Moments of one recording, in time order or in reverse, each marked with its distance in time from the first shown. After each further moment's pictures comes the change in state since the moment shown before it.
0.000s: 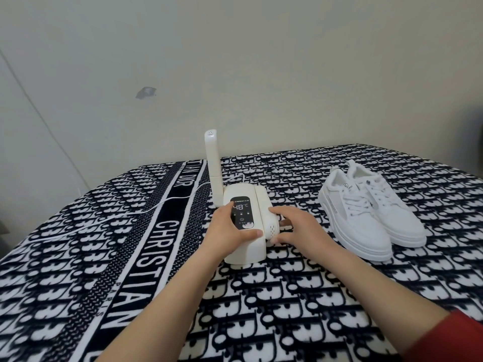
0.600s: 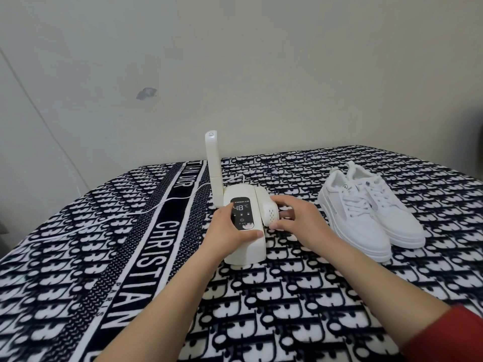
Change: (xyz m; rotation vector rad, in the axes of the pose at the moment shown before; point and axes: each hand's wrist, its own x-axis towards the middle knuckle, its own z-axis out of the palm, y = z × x) left_hand 0.001 0.000 0.000 0.004 -0.014 0.016; right_hand 0.009 -0.012 -0.010 0.136 0.078 -0.015
